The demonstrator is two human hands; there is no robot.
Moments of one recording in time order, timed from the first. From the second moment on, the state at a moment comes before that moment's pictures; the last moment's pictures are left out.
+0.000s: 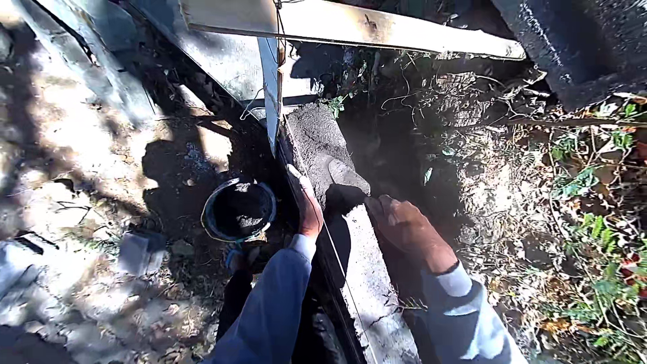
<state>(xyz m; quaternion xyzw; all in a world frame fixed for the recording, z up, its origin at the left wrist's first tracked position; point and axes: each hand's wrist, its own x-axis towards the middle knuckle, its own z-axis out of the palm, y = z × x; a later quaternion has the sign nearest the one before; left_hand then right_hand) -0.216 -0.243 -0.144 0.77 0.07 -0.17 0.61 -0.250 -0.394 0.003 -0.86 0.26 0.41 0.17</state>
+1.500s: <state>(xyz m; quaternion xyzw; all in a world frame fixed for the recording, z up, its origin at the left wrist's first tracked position) -0.143 0.155 -0.512 0.82 0.12 -0.38 0.41 -0.199 -0.011 -0.528 -0.83 0.20 0.51 0.14</state>
